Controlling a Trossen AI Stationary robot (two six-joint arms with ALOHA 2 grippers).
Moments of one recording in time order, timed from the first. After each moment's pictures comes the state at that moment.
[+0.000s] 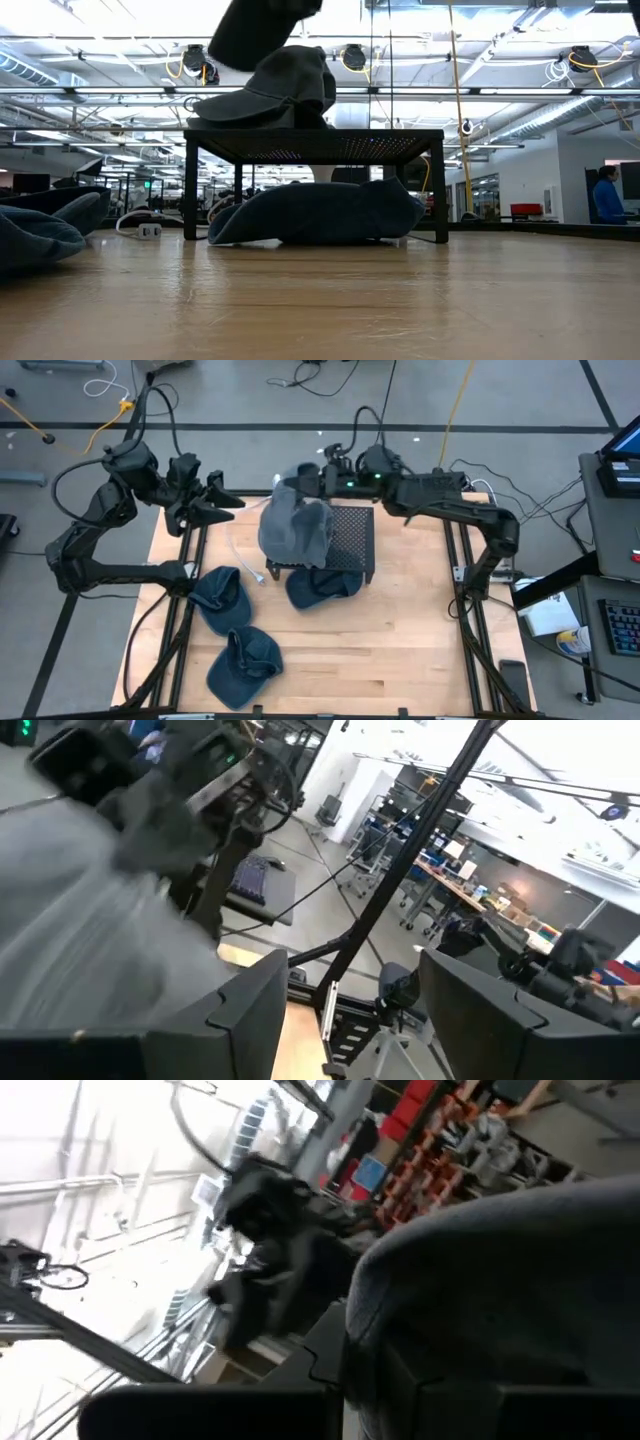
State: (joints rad) left arm 0.51 0.93 1.39 -0.43 0.79 -0.47; right arm -0.28 1.74 1.70 0.25 -0.35 1.14
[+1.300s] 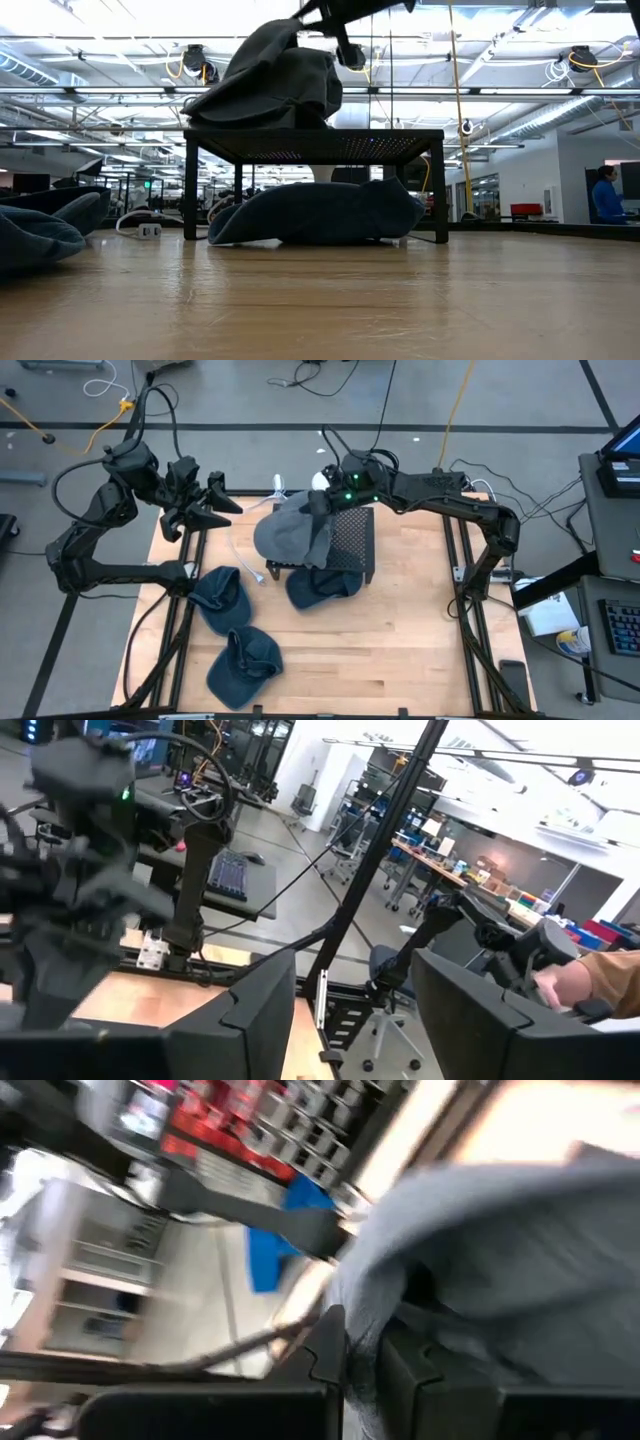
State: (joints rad) left arm 0.51 0.93 1.39 -0.42 0.87 -0.39; right arm -0.33 1.73 1.70 -0.37 -0.39 0.91
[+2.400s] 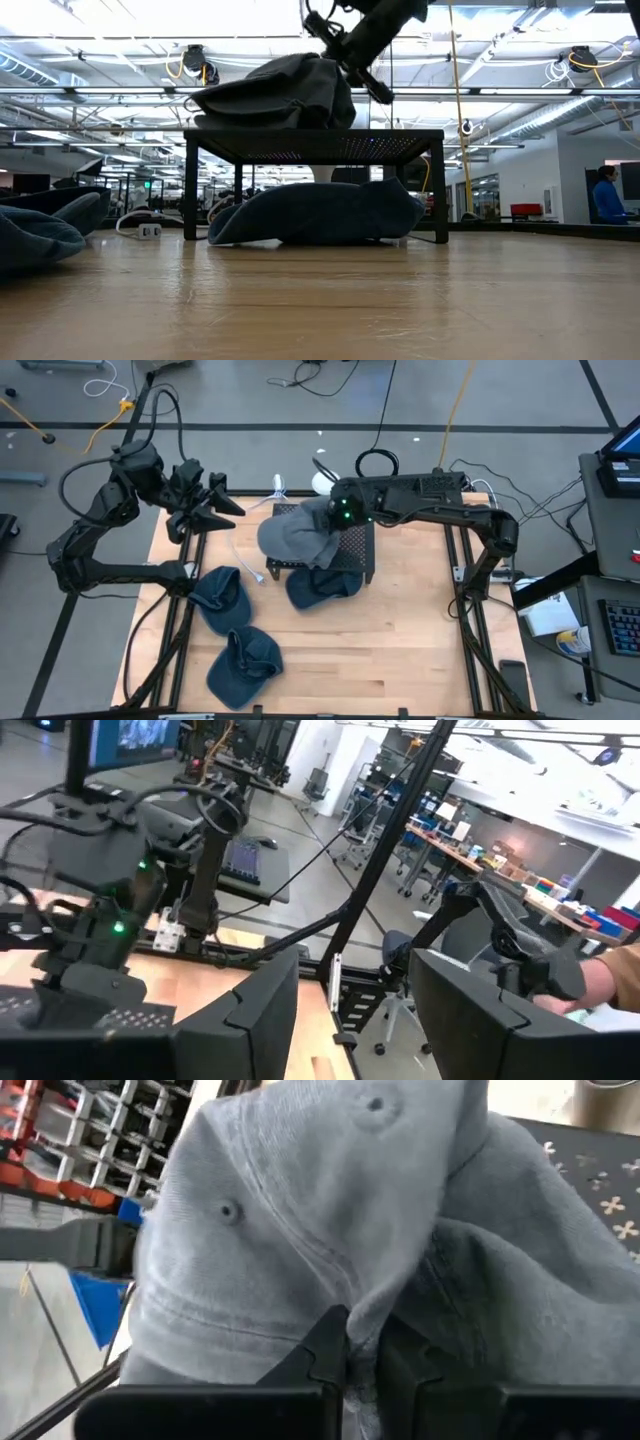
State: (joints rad) left arm 0.51 0.94 1.39 -0.49 0.85 -0.33; right arm -0.28 1.74 1.56 -0.56 -0.03 0.98
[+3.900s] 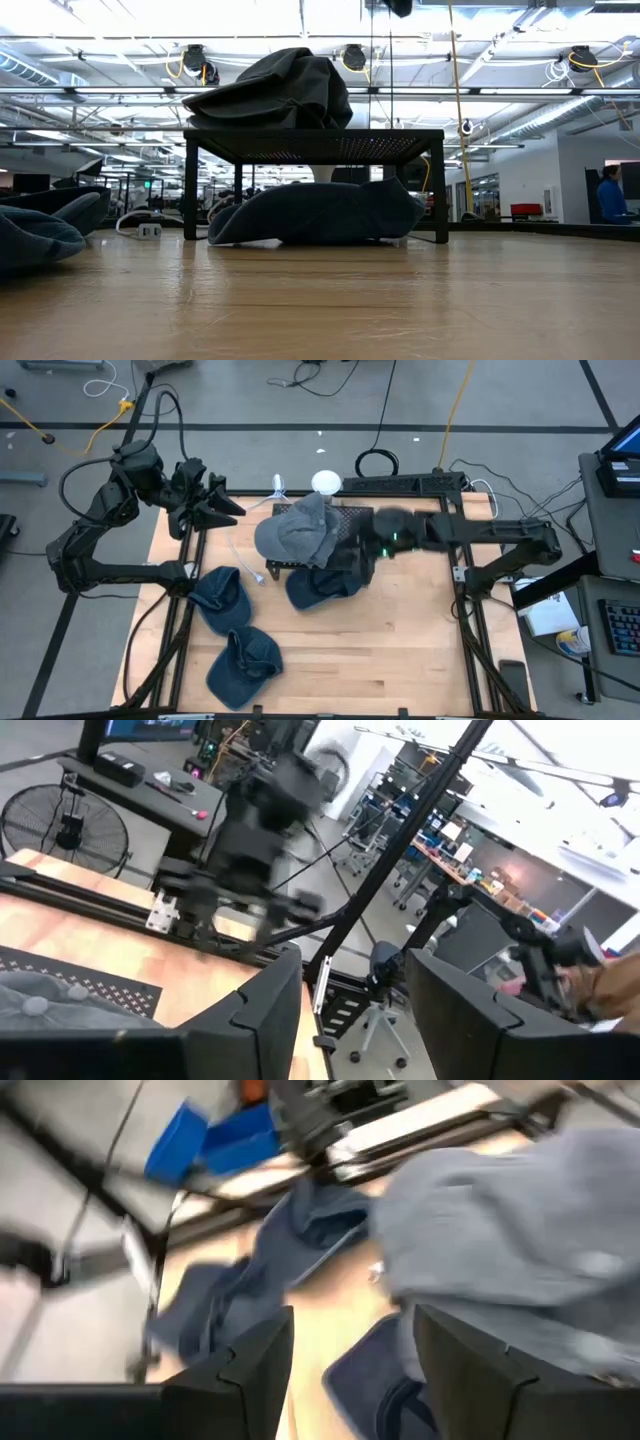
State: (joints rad) left arm 0.51 0.94 1.39 -0.50 0.82 -0.46; right arm 0.02 1.42 1.46 -0.54 0.01 0.35
